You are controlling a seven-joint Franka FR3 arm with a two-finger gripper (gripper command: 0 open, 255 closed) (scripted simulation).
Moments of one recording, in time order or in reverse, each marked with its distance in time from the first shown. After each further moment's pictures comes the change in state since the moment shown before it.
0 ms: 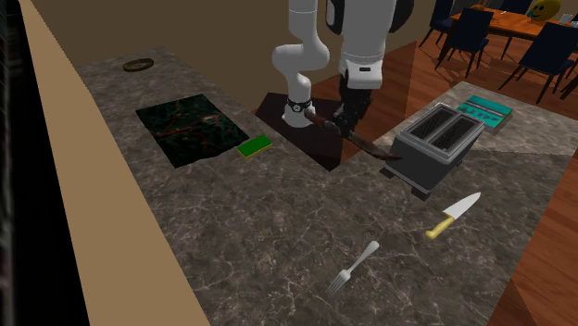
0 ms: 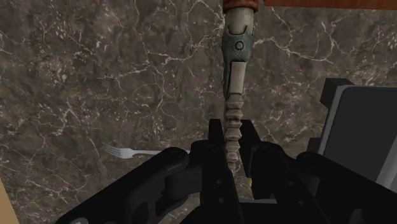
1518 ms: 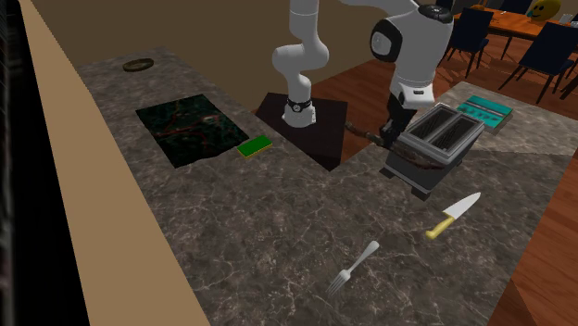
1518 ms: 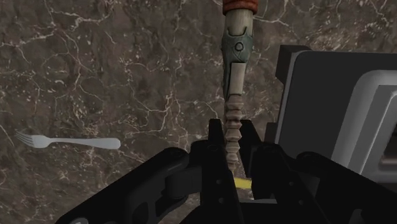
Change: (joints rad) arm 0.139 0.062 0.118 -0.097 -0.023 0.162 0.263
